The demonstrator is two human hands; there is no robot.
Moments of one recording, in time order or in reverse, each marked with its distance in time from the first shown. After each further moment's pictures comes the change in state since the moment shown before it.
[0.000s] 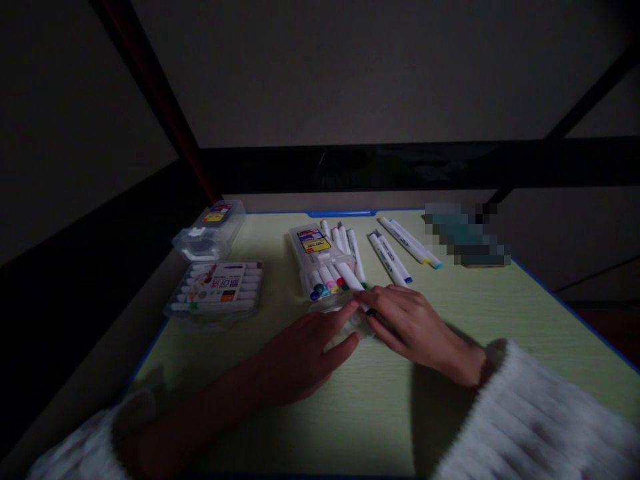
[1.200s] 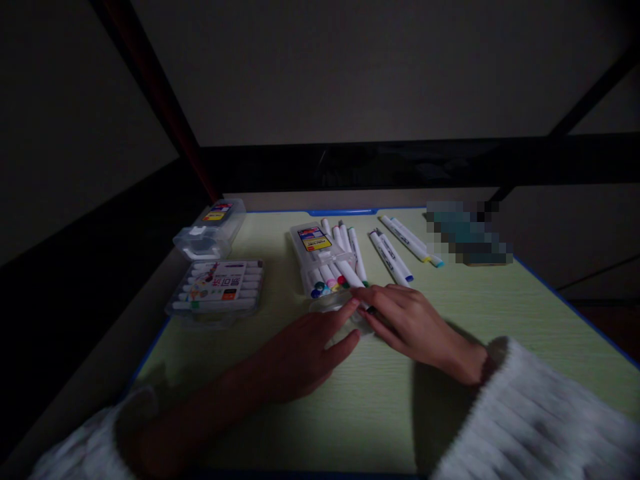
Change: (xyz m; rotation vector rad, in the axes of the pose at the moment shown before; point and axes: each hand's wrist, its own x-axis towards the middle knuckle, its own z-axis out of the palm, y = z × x) left_hand -0.002 -0.001 -0.003 0.090 -0.044 0.062; right_hand -0.002 0.000 0.004 0.072 -0.073 0.052
